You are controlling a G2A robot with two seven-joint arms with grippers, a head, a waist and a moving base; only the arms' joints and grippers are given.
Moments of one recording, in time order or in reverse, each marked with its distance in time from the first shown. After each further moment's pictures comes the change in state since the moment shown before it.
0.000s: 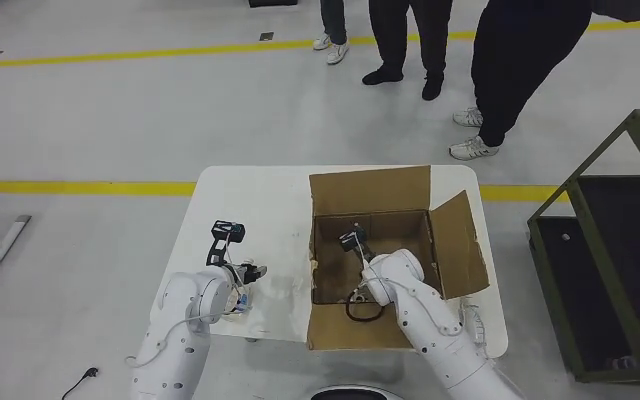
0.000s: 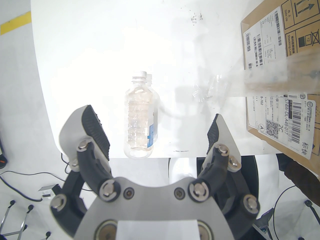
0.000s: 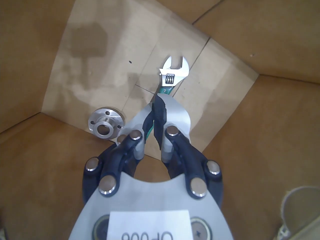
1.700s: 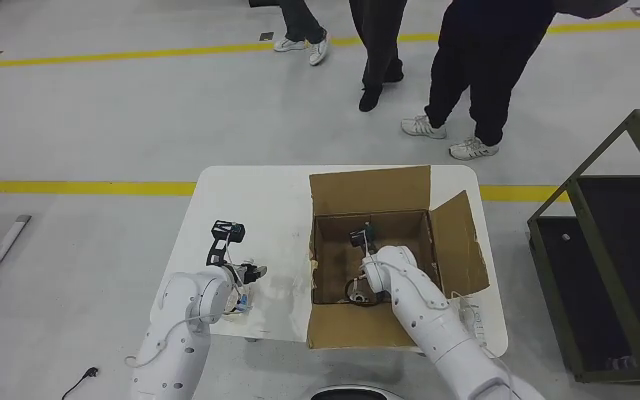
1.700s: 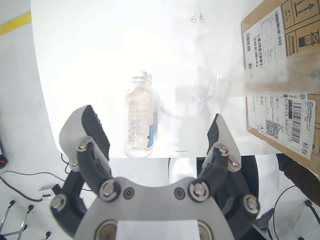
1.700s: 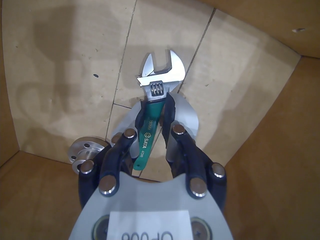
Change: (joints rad) left arm 0.000 0.000 0.000 0.000 0.000 0.000 0.000; right arm 0.132 -0.066 -0.013 0.358 0.086 0.128 -0.126
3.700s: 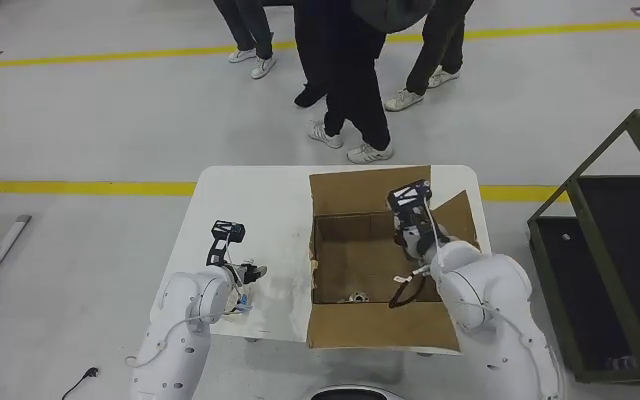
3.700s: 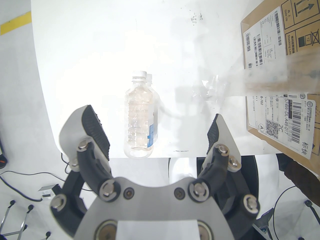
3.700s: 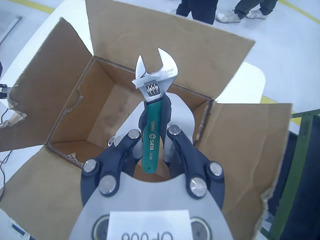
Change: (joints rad) left arm 0.000 0.000 0.000 0.000 0.000 0.000 0.000; right arm -0.407 0.109 0.399 -1.138 -0.015 -0.303 0.057
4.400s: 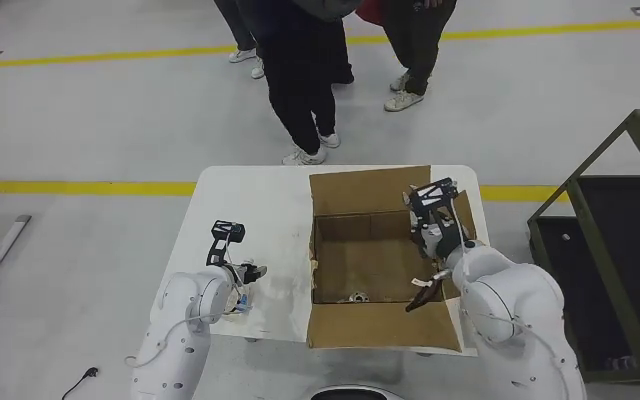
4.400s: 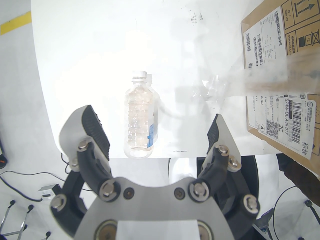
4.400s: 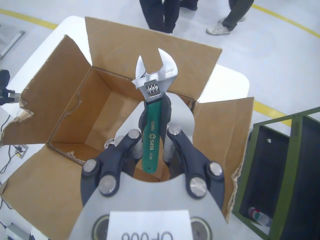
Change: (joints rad) left arm 0.000 0.000 0.000 0.000 0.000 0.000 0.000; right arm -0.049 0.012 0.080 -0.088 0.037 -0.019 -0.046
